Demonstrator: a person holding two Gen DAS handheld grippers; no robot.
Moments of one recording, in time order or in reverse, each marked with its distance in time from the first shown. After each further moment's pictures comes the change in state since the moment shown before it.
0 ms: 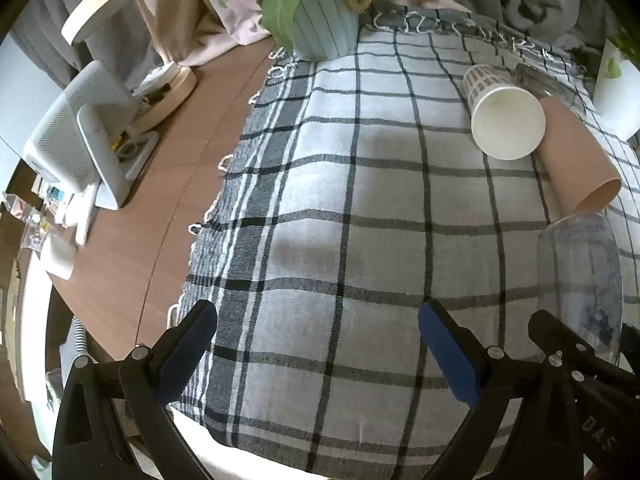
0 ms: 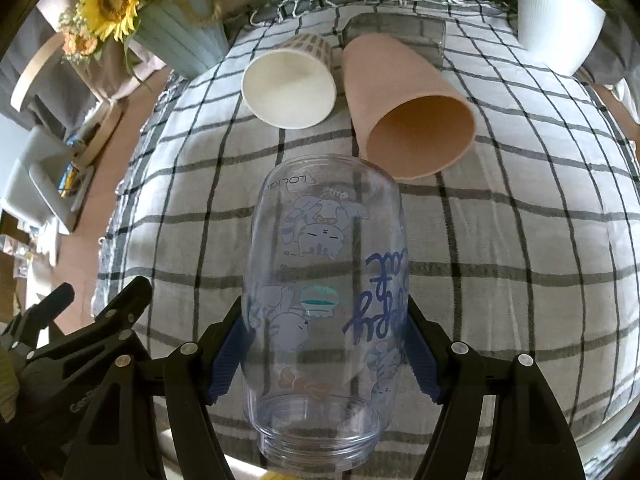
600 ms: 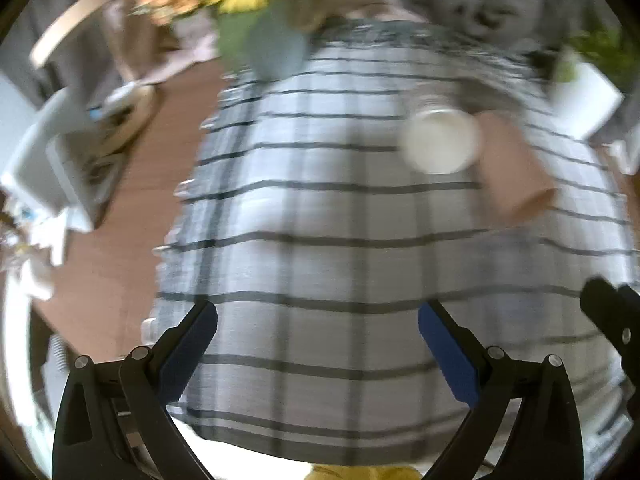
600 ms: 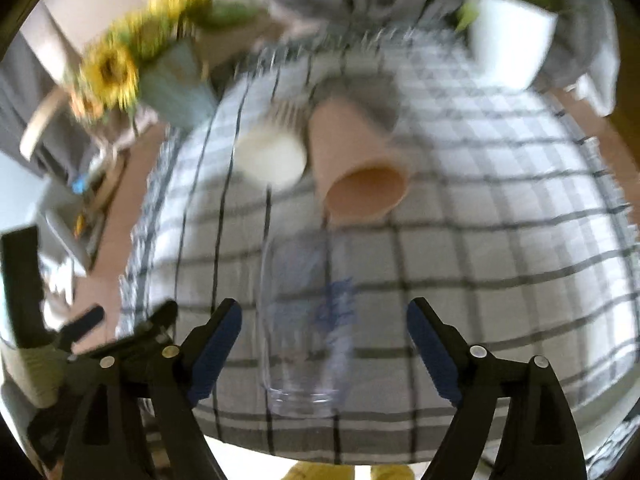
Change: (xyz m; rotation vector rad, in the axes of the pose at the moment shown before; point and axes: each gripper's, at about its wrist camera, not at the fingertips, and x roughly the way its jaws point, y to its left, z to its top) left arm -0.038 -0.023 0.017 0.067 -0.005 -0.187; right arm -0.093 -0.026 -0.002 0.104 -0.194 -0.025
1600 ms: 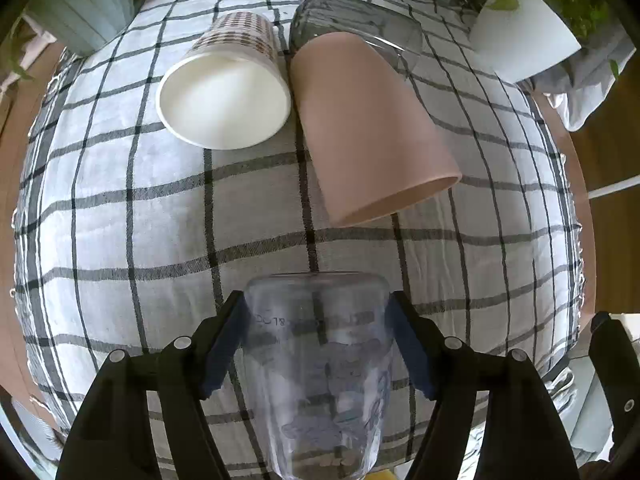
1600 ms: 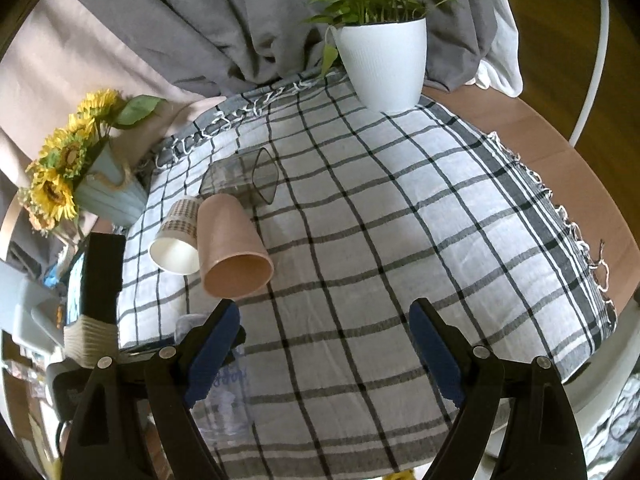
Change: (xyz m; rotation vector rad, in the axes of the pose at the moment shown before) left arm 0.066 -0.104 0.044 0.090 0.272 -0.273; right arm -0.016 -0.082 0.021 0.196 -0.064 -0.098
